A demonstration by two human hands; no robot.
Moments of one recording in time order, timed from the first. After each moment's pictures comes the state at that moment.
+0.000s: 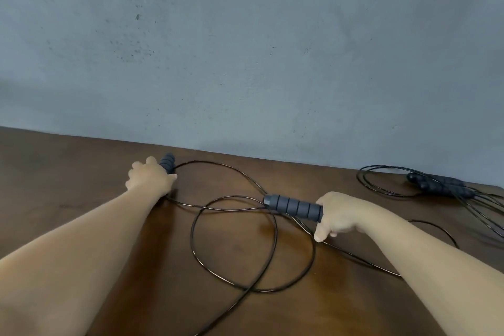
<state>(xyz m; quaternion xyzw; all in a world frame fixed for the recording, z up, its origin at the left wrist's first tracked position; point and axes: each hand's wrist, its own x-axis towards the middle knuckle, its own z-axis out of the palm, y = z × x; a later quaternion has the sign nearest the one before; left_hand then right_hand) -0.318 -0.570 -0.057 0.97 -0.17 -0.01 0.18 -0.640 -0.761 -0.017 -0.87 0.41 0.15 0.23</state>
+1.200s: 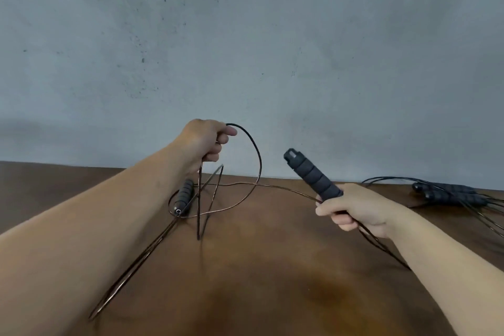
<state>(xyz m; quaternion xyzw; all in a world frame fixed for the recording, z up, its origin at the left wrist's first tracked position) -0.444 -0.599 0.098 0.69 -0.31 -0.21 0.62 -0.686 -0.771 0.018 -0.74 0.26 -0.08 0.62</state>
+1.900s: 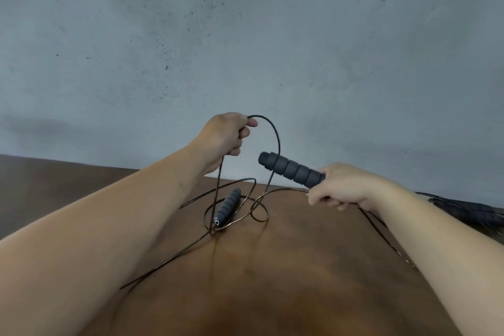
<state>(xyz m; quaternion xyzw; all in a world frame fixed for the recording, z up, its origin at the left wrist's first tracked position) -0.444 -0.589 0.115 0.65 -0.39 -0.17 0.63 -0.630 -0.737 0.076 -0.85 0.30 -0.06 0.43</state>
